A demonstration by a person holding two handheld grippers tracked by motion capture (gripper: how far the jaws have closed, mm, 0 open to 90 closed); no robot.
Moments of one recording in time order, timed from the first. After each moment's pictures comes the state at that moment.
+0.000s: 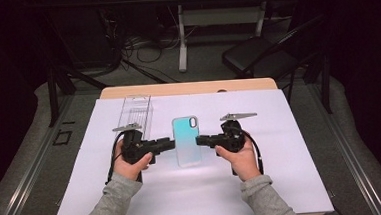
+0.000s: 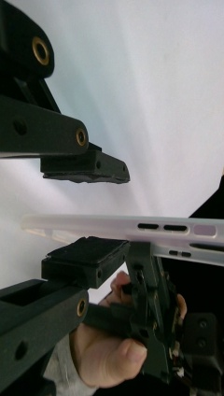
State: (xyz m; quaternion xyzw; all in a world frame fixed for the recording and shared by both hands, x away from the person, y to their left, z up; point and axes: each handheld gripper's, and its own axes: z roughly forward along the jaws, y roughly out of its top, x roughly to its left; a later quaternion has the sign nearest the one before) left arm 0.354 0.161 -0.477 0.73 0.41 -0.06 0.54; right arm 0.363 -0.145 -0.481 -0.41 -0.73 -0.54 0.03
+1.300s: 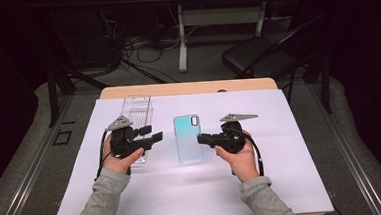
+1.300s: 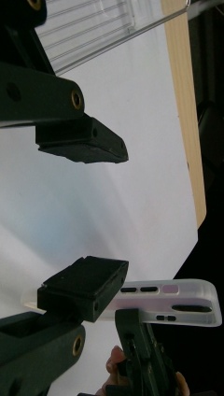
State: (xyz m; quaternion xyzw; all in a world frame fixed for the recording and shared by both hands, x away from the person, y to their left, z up) left arm 0.363 0.184 -0.466 0.75 0.39 0.10 0.52; right arm 0.359 -0.143 -0.481 -0.42 -0.73 -0.53 -0.02
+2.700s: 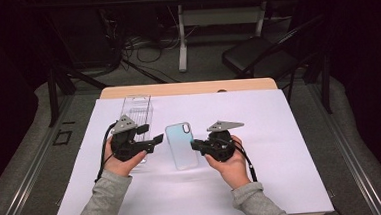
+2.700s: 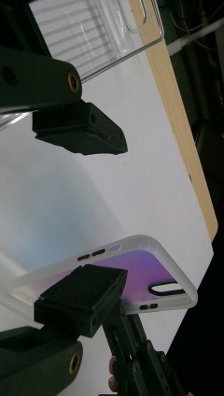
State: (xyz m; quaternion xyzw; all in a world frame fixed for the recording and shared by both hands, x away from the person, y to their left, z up) left arm 0.349 0.172 -0.448 0.79 0.36 0.16 0.48; right arm 0.344 -0.113 -0.490 -0.40 -0.77 -0.50 -0.08
